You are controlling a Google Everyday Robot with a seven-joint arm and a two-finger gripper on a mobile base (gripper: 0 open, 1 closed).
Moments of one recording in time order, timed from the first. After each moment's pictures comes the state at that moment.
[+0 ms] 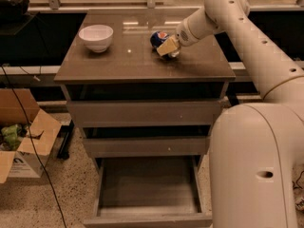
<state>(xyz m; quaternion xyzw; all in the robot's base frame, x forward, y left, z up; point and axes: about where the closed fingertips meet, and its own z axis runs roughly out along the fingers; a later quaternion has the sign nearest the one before) 0.826 -0.078 0.843 -0.40 0.83 0.16 0.37</state>
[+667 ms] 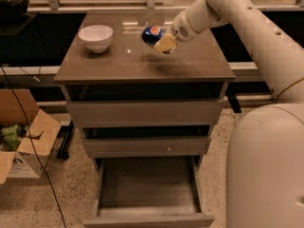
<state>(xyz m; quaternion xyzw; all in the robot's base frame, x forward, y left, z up) 0.781 -0.052 0.883 -0.49 0.77 0.15 0.37</state>
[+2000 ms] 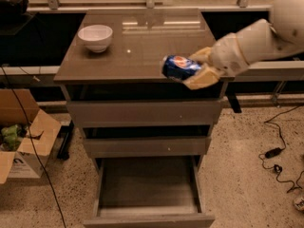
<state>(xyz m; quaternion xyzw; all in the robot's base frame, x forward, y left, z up) 0.600 -0.116 0.879 -0.61 0.67 0.20 0.36</state>
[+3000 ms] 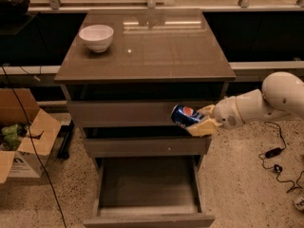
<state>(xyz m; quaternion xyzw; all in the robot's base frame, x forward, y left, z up) 0.559 -0.155 0.719 -0.47 0.77 0.31 0.31</state>
